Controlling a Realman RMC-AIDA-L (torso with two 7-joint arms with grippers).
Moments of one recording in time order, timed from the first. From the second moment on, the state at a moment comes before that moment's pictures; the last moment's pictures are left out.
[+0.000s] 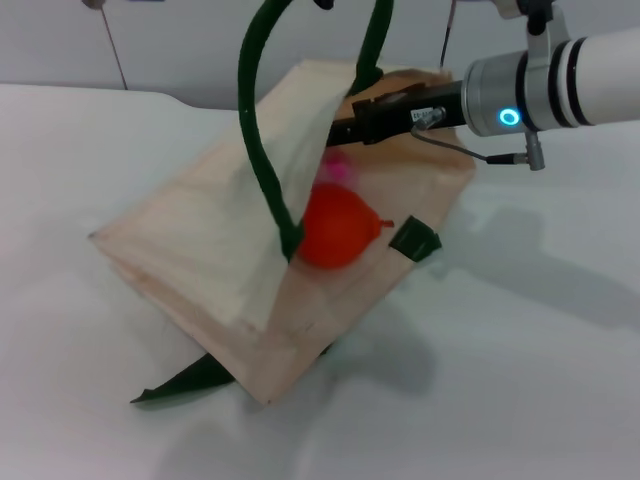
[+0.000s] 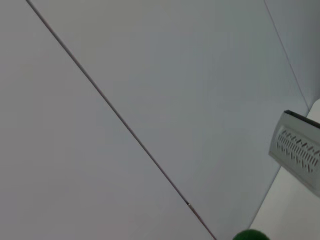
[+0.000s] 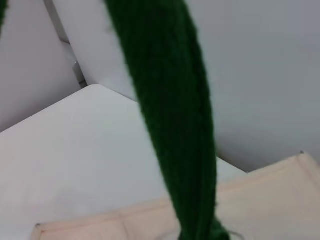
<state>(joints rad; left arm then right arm) -0.59 -2.03 1.56 2.02 -0.39 -1.26 0.48 1.09 2.04 -1.15 -0.34 1.25 0.89 -1.22</state>
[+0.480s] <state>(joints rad) -0.58 -2.03 1.55 2.02 -0.38 -1.25 0.48 1.08 2.03 -1.15 -0.33 1.21 0.90 -1.18</state>
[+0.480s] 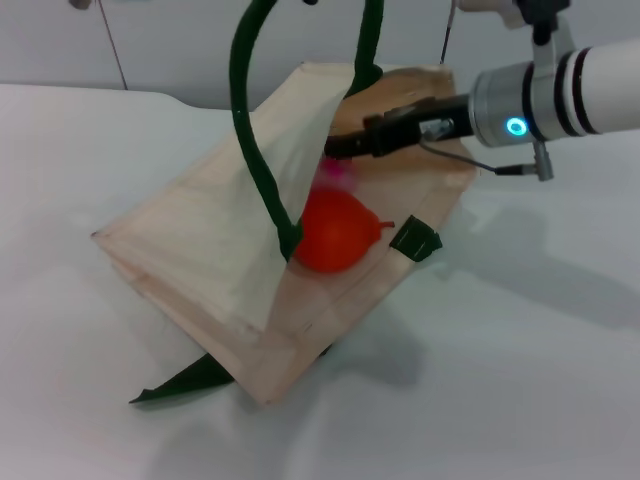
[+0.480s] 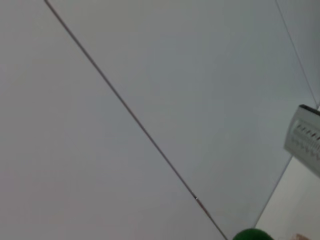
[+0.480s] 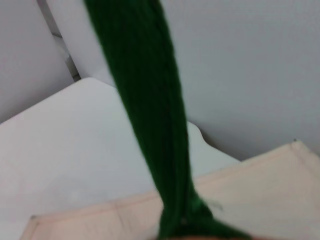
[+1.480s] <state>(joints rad) -0.52 -2.03 1.48 2.00 -0.39 -1.21 0.44 0.86 1.98 -1.07 -0.60 0.88 1.07 -0.90</state>
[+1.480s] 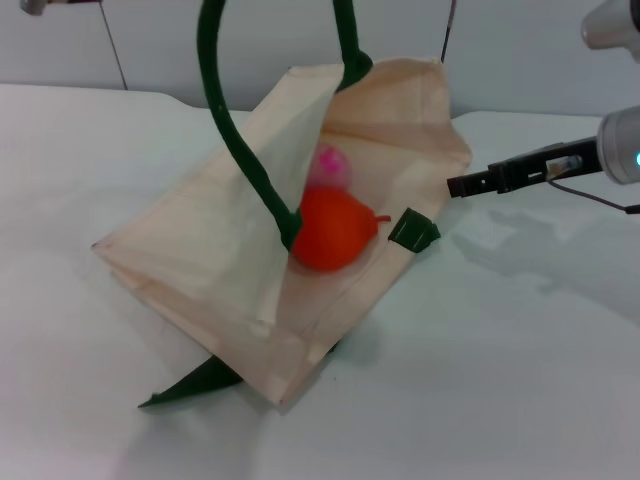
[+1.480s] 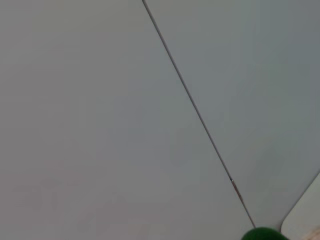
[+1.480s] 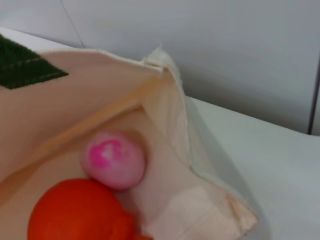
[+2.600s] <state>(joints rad) -0.52 -2.03 1.35 1.83 -0.83 -1.17 0.71 0.87 1.98 -1.03 -0.60 0.78 1.11 -0.88</state>
